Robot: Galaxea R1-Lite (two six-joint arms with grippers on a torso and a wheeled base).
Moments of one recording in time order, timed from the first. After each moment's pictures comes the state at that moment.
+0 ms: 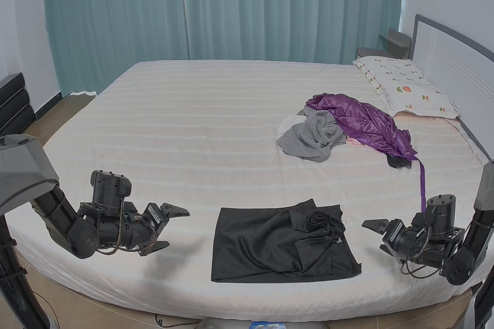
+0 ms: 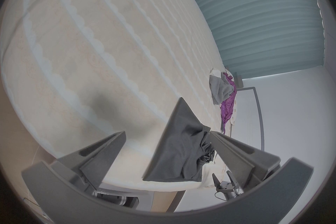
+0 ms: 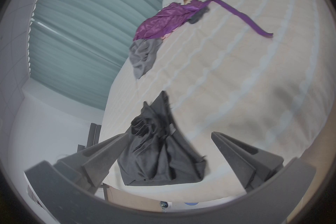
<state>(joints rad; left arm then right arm) -0.22 2.01 -0.55 -0.74 -0.36 -1.05 0.22 1.99 -0.10 -1.28 0.11 0.94</state>
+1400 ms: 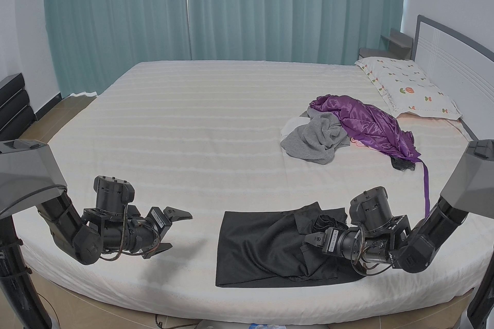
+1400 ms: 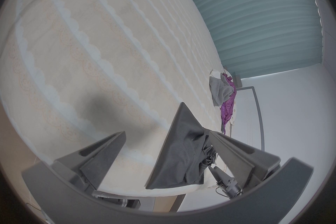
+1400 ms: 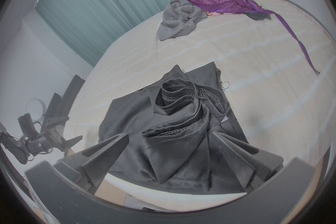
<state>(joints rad) -0.24 2.05 -0.51 -0.83 -0.35 -1.05 0.57 2.06 -0.56 -0.70 -0.11 0.72</state>
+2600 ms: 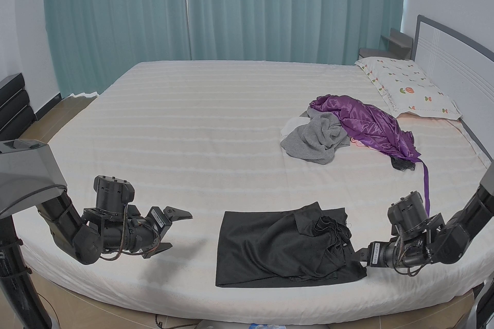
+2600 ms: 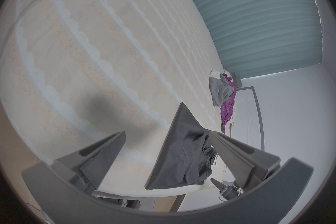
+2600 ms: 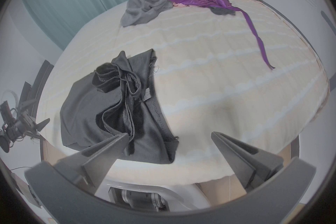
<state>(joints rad) -0.24 2.05 -0.51 -0.83 -0.35 -1.05 0.41 1.89 -0.44 -0.40 -0.15 0.59</state>
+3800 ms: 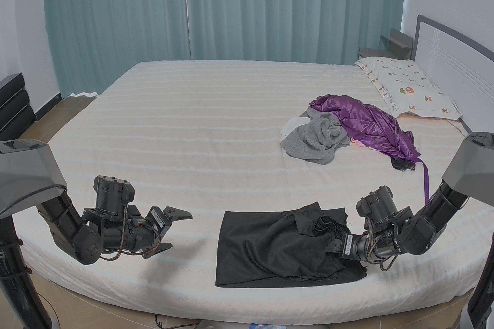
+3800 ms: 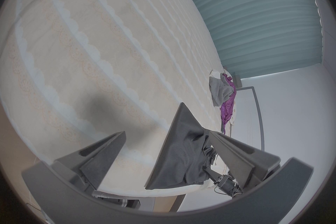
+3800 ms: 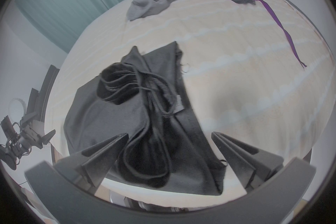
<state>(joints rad) -0.24 2.05 -0.51 -0.83 -0.35 -1.05 0.45 2.09 -0.64 -0.39 -0.08 0.67</state>
